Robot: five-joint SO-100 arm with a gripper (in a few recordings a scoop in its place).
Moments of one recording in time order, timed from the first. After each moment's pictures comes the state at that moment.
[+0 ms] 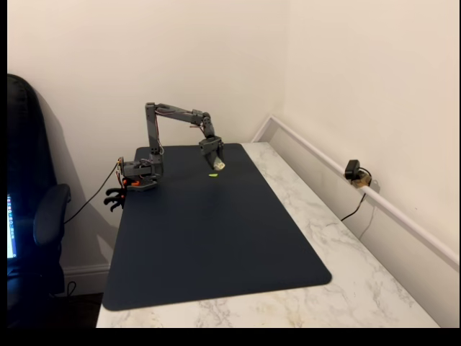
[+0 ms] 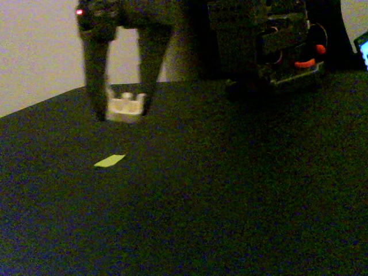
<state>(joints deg) -1.2 88.9 106.3 59.7 28.4</state>
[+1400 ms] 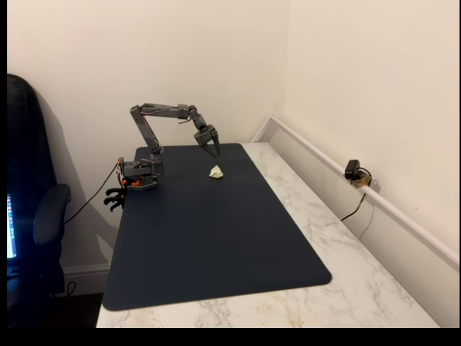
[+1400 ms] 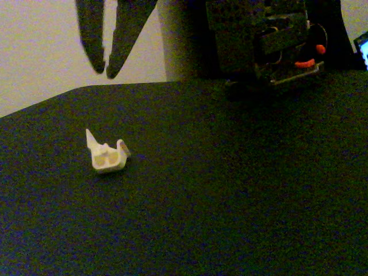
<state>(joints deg) -0.3 114.7 122.5 49.2 2.6</state>
